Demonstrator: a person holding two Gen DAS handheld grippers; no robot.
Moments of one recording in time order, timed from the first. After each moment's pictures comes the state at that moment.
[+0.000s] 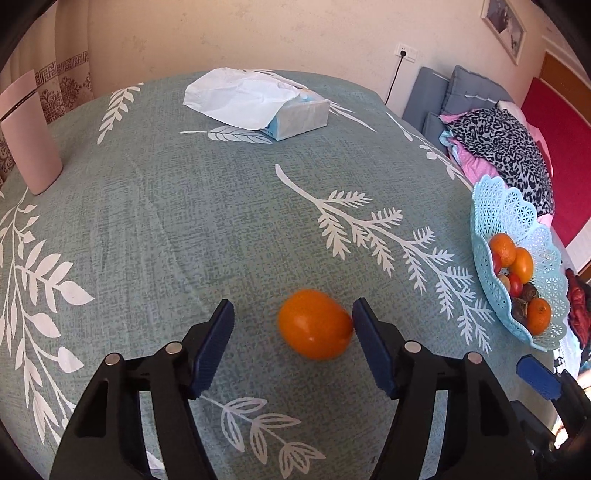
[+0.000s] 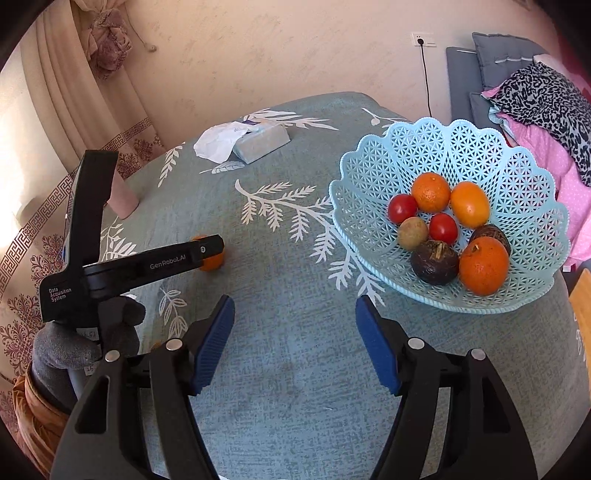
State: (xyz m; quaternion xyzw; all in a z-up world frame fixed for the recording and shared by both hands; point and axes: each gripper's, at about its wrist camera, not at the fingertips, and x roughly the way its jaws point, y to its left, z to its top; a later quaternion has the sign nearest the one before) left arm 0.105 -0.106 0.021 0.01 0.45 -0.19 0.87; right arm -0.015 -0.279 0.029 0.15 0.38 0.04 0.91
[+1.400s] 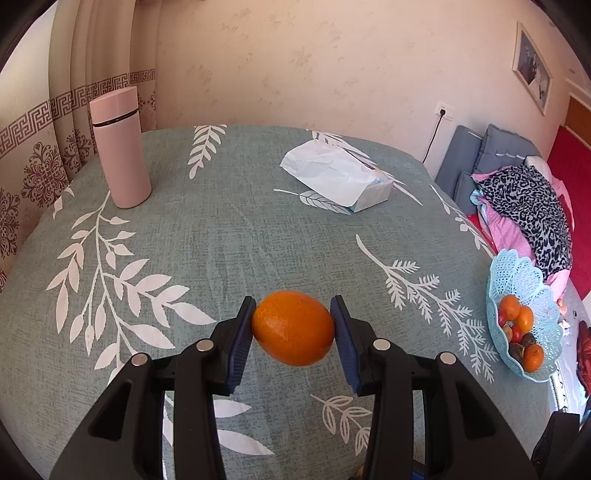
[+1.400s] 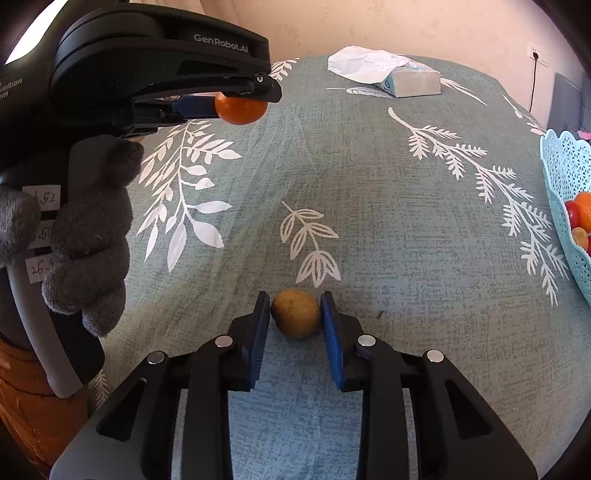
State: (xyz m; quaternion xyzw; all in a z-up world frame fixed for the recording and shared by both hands) left arm 0.089 -0.025 0.076 -0.04 0.38 -0.10 0.92; right arm 0.002 -0.153 0.000 0.05 0.45 0.20 0.87
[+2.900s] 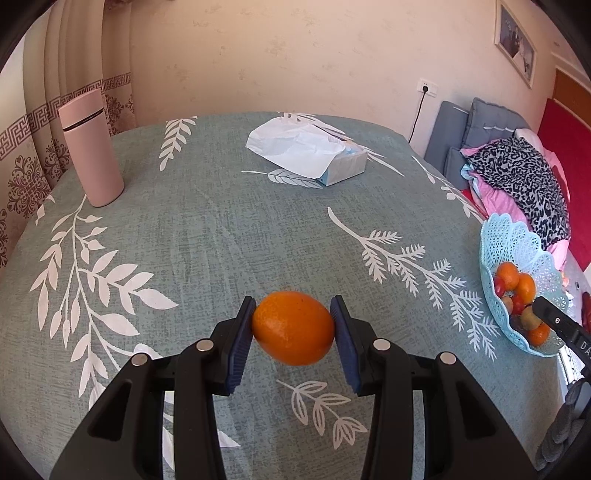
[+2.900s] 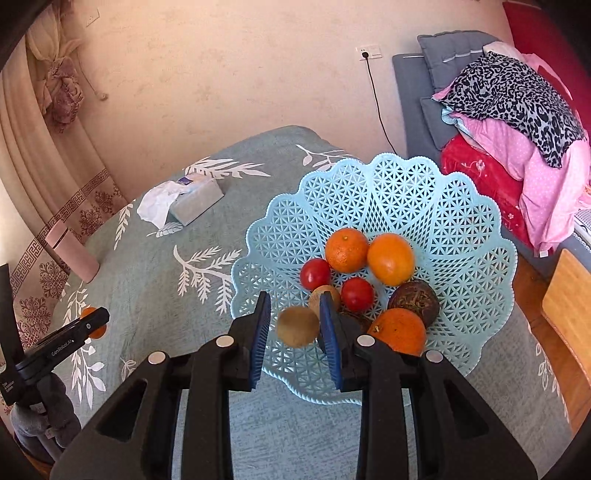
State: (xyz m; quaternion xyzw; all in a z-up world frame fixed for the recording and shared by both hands) left arm 0.083 -0.059 0.059 0.00 0.39 -0.13 0.91; right arm 0.006 -0.352 0.041 0.20 0.34 -0.05 0.92
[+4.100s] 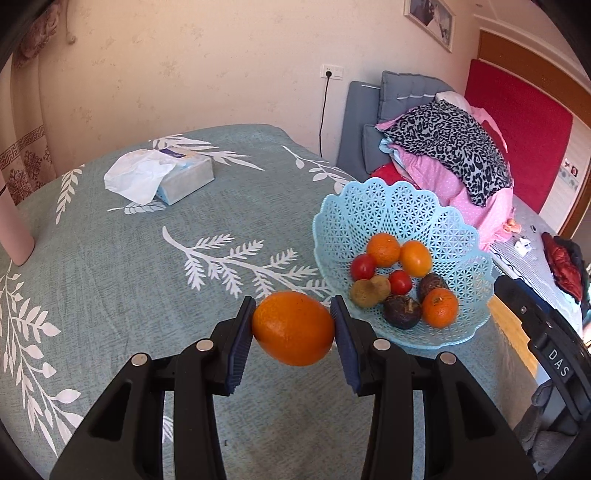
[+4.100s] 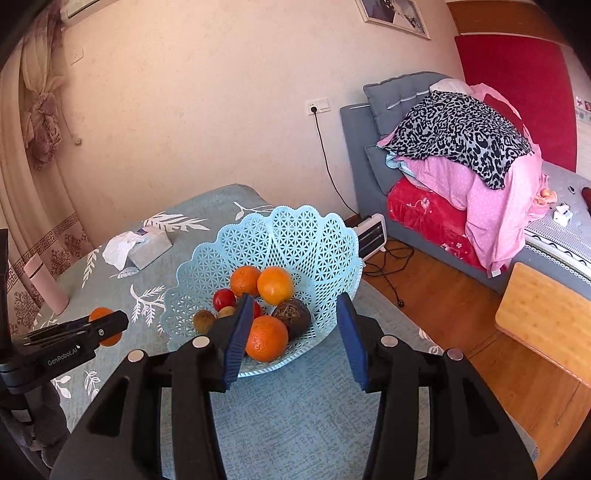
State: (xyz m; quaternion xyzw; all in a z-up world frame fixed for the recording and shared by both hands) left arm 0.031 -0.203 0.076 0.06 0.36 -0.27 0.89; right arm -0.082 -0.403 0.052 0.19 0.24 -0.15 0.94
